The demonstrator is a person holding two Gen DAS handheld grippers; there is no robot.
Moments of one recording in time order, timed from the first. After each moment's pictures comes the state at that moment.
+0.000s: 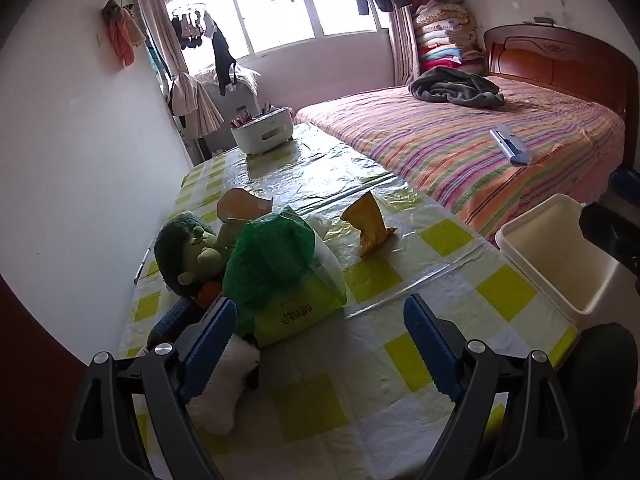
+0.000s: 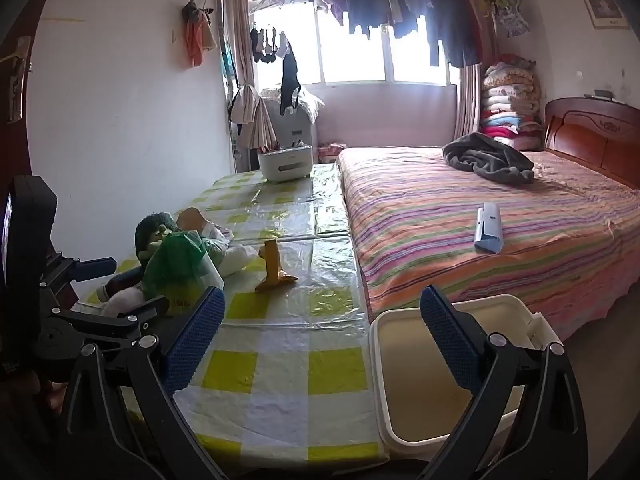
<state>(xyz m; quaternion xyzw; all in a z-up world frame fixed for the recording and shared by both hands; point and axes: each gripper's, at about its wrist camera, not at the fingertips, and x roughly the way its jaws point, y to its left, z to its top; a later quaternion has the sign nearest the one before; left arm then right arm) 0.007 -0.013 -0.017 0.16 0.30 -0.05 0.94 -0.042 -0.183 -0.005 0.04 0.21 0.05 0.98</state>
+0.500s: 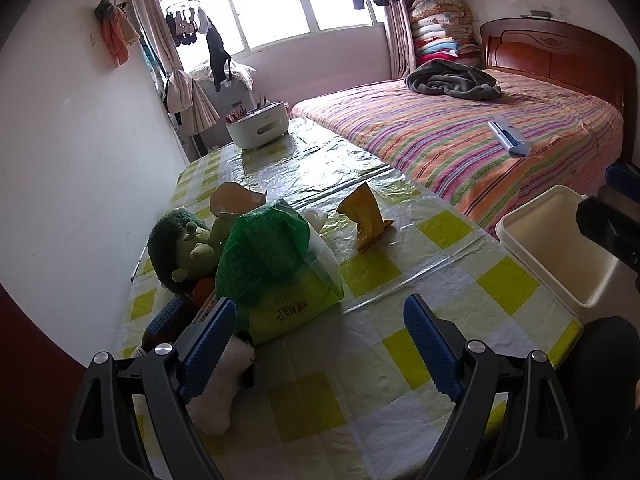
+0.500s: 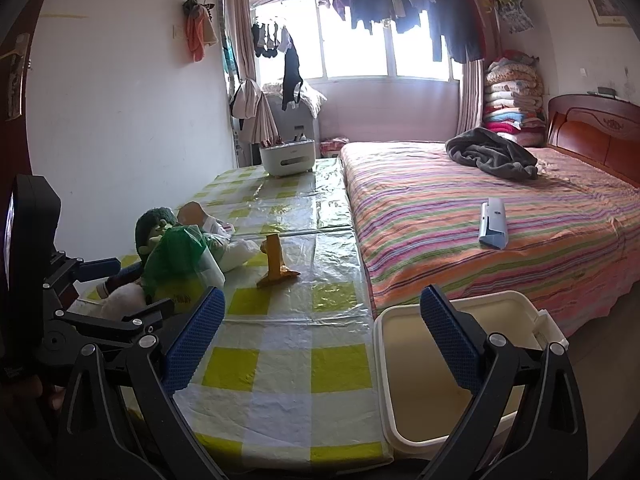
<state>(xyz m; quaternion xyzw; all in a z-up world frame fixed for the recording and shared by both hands) 0.011 -0.016 -0.023 0.16 0.31 -0.06 0.93 -0.041 -0.188 -0.014 0.05 0.21 0.06 0.97</state>
